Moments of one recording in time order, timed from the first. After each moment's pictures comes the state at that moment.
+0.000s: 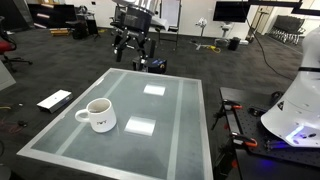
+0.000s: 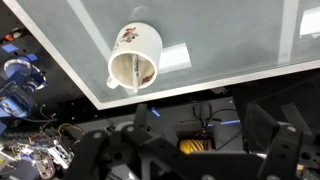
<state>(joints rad) 0.01 0.18 0.04 -2.01 0.51 2.33 -1.57</state>
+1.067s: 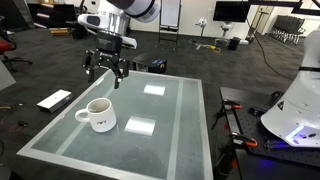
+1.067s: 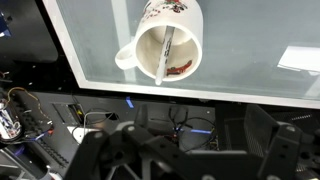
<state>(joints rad) -0.04 0.52 0.14 -1.67 0.46 2.29 -1.83</state>
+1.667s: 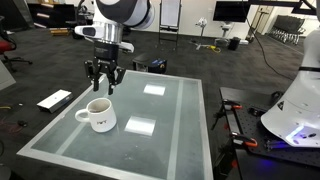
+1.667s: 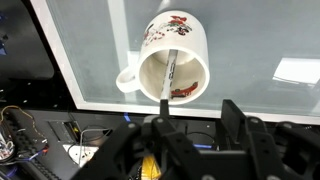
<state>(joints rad) -0.04 0.60 0.15 -1.59 0.35 2.29 -1.75</state>
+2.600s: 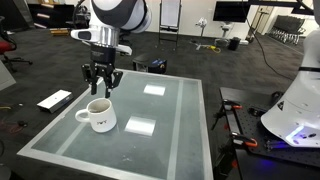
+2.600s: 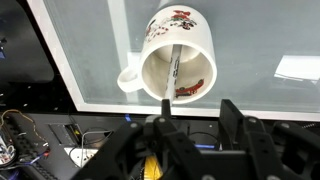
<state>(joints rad) -0.03 0.64 0.17 -1.56 0.33 2.29 -1.70</state>
